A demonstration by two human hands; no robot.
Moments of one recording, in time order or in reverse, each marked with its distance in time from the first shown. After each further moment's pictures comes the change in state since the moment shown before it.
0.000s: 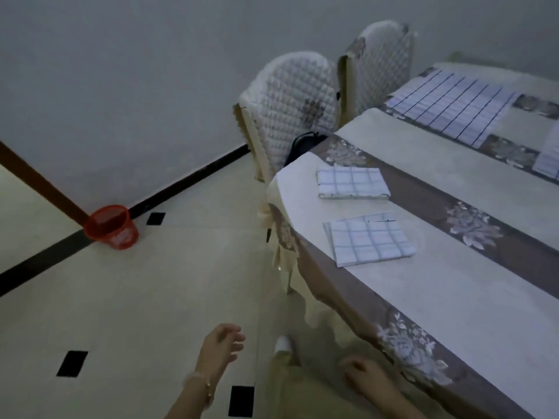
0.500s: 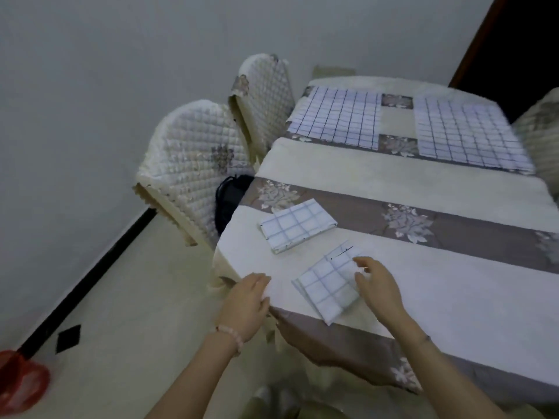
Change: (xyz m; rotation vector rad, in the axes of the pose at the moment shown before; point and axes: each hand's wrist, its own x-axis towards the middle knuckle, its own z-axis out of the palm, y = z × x) left_hand 0.137 0.214 0.085 1.204 -0.340 1.162; right_hand 0.051 -0.146 -0.124 0.156 0.811 -0.109
